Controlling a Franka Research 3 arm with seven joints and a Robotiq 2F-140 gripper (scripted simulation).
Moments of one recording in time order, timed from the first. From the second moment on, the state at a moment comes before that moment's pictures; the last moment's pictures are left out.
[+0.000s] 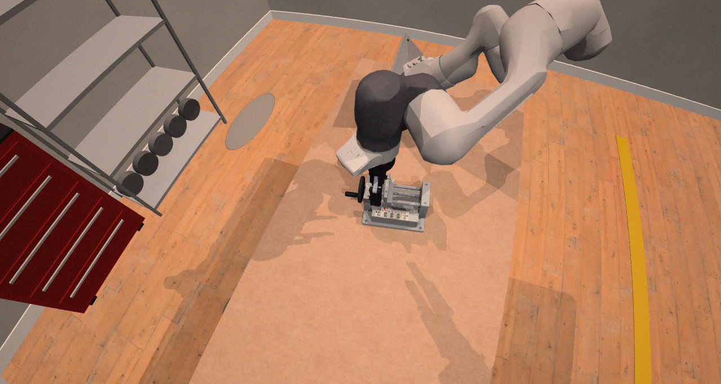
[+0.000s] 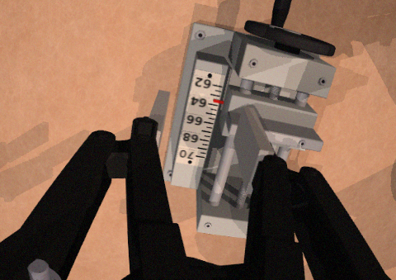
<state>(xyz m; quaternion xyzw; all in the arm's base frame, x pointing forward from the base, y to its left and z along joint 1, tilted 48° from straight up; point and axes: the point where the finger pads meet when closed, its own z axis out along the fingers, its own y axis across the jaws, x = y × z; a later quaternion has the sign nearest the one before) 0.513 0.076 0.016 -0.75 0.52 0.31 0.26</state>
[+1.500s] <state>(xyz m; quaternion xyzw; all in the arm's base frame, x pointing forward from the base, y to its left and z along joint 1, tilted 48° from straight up) 0.492 0.030 -0.029 -0.74 0.54 0.31 0.26</state>
